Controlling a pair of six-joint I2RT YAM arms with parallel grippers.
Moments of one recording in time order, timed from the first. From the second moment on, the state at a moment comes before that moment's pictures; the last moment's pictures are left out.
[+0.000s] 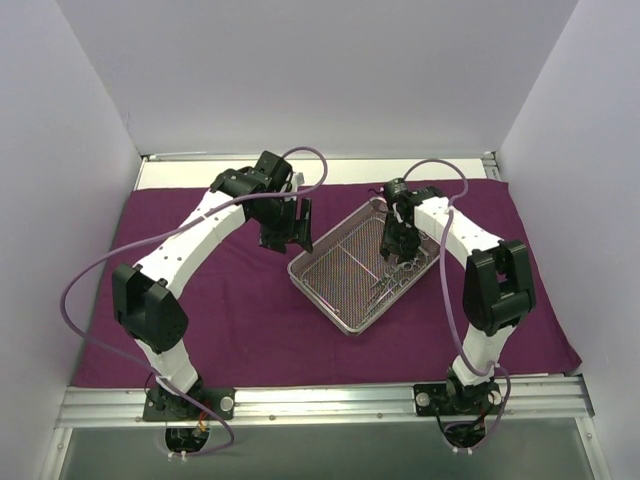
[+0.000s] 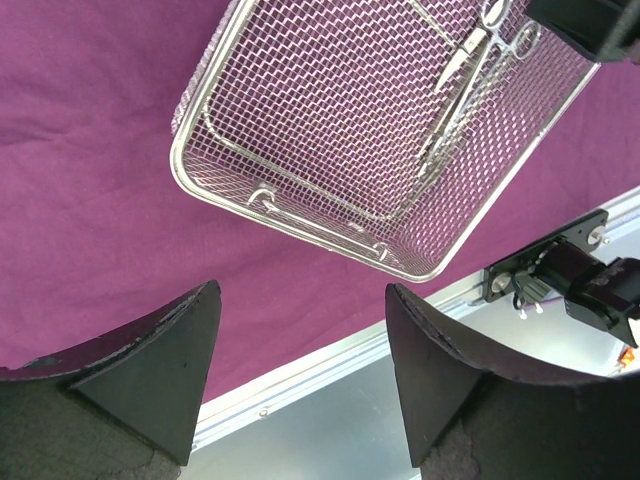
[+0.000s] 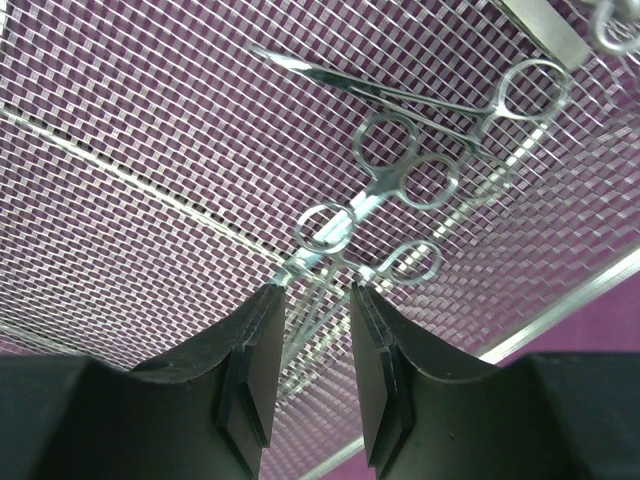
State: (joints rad) left arm -0.57 1.75 1.74 -1.11 0.23 -0.48; right arm 0.35 1.79 1.35 -0.91 0.10 0.58
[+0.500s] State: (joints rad) left arm -0.56 1.77 1.74 -1.11 0.27 -0.46; right arm 0.37 1.82 1.33 -0.83 0.08 0.61
